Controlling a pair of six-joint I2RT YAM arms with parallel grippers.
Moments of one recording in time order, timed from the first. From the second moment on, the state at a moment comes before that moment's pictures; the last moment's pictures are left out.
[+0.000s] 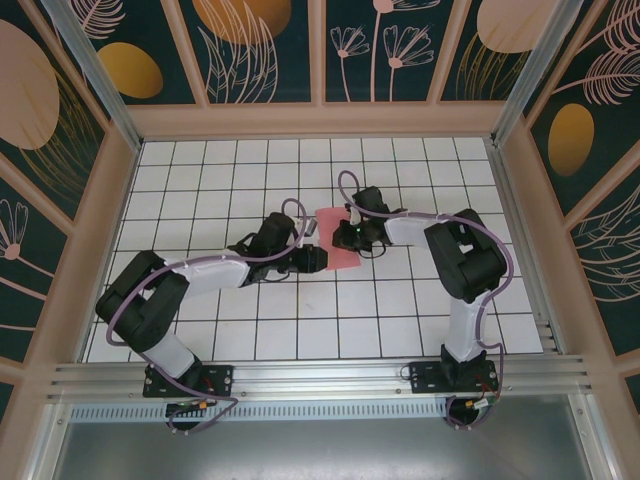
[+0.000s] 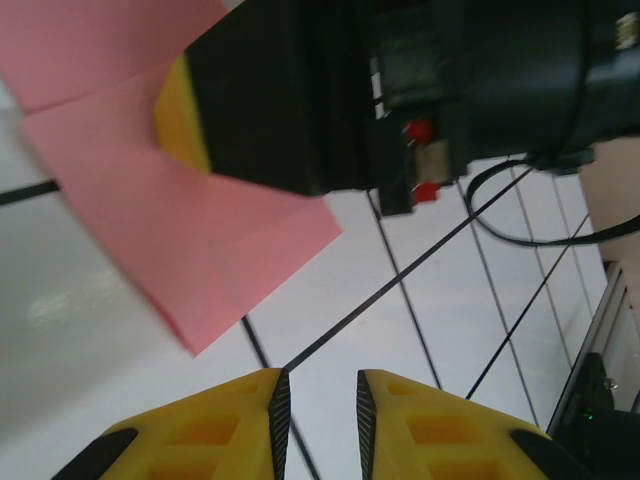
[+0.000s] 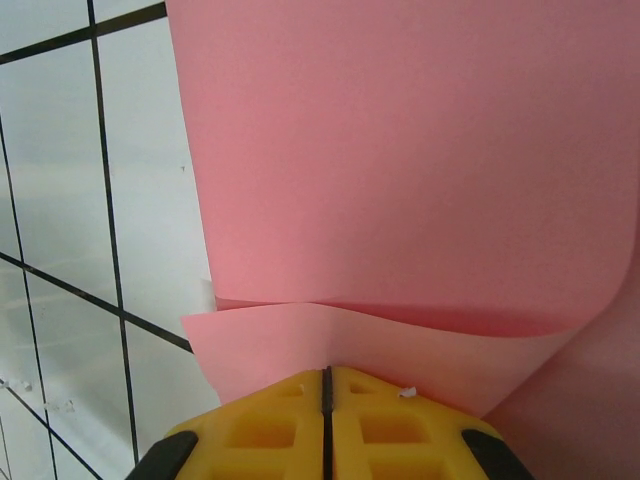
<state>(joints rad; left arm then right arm) -0.69 1.63 0.79 0.15 0.45 -0.65 0.51 1.93 1.08 -0.16 -0.42 0.61</state>
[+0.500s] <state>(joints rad) -0.69 1.86 0.90 0.15 0.49 -0.65 0.51 1.93 1.08 -0.16 -0.42 0.64</state>
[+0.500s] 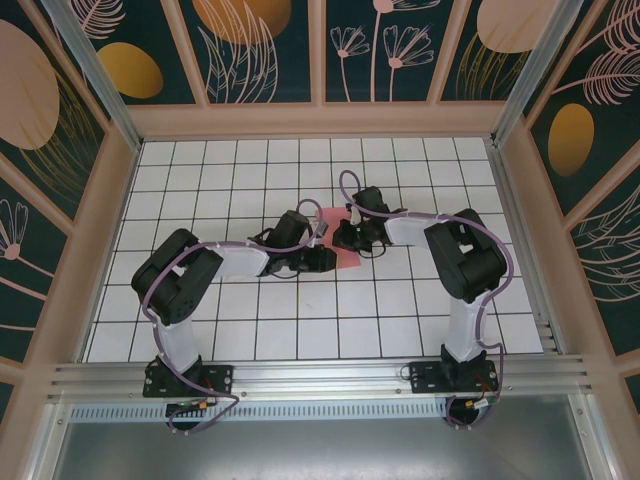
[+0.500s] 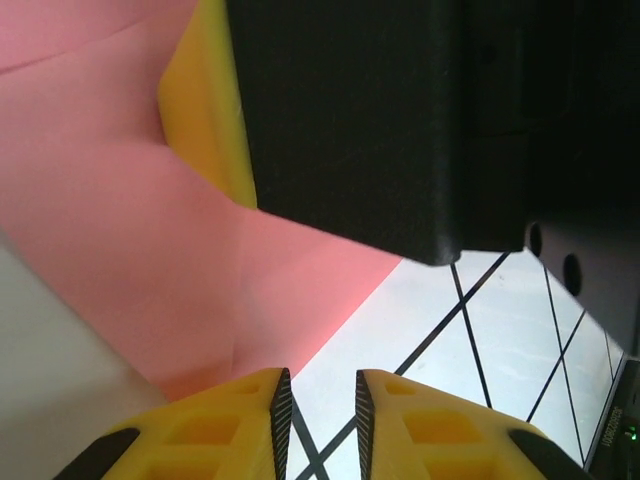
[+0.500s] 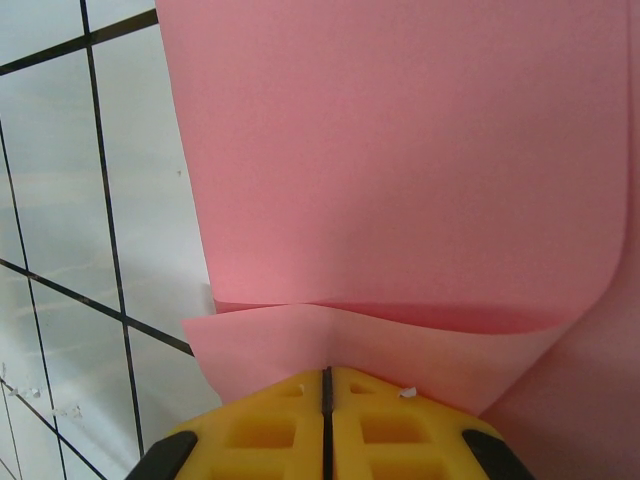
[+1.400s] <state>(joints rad) -0.70 1.91 0.97 0.04 0.38 -0.57 0.50 1.85 1.08 -0.18 -0.42 0.63</state>
